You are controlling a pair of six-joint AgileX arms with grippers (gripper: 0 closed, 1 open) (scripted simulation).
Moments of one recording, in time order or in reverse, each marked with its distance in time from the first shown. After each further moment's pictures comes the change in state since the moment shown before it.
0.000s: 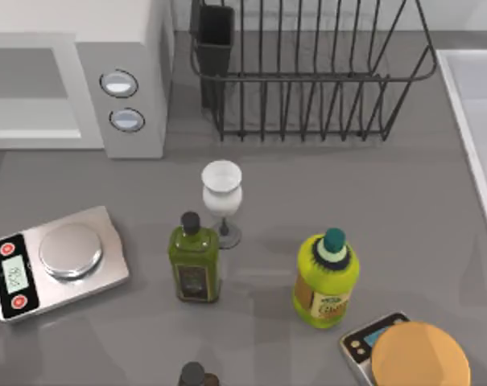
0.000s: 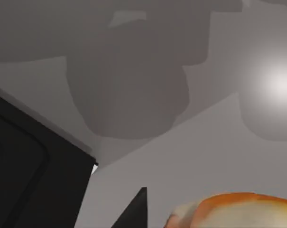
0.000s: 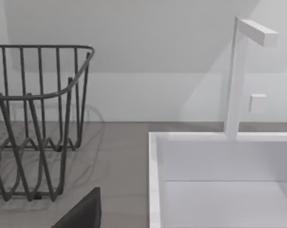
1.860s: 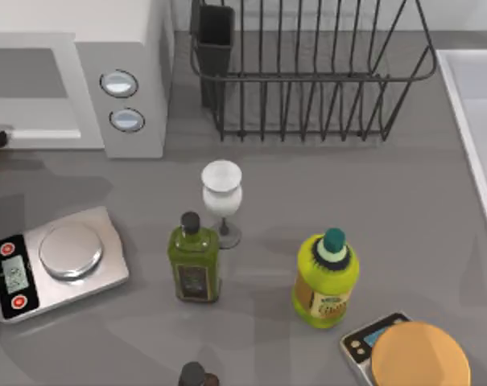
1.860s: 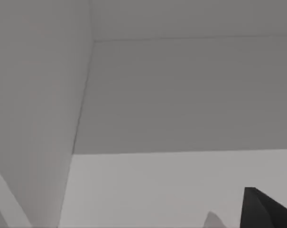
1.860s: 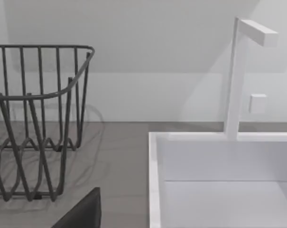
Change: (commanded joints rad) left arm -0.230 0.588 -0.221 1.998 0.259 -1.295; right arm 0.000 0.000 0.000 0.000 0.000 0.000
